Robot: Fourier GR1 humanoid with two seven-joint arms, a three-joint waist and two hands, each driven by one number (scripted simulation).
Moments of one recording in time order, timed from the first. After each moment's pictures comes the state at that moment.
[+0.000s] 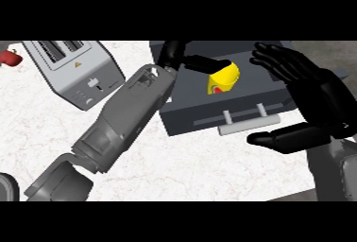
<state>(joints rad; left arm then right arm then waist) -1.27 0.00 -0.32 -0.36 0.43 0.26 -0.29 -0.41 -0.18 -0.05 -1.75 -0.22 0.33 0.07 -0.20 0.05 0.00</state>
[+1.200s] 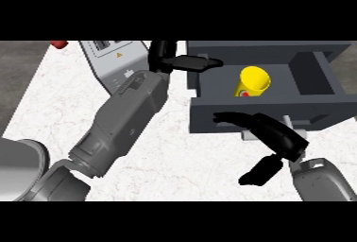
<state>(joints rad) -1.19 0.01 -0.24 -0.41 0.66 0.25 -0.56 -0.28 -0.36 0.31 -1.62 0.30 0.47 0.06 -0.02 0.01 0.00</state>
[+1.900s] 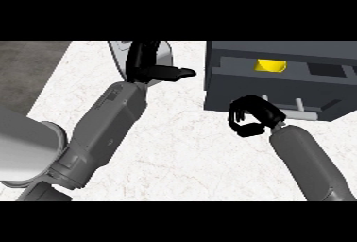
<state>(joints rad) -1.01 0.09 -0.23 -0.58 0.67 0.15 -0.55 -0.57 -0.29 0.27 -0.86 0.52 0.24 -0.29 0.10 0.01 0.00</state>
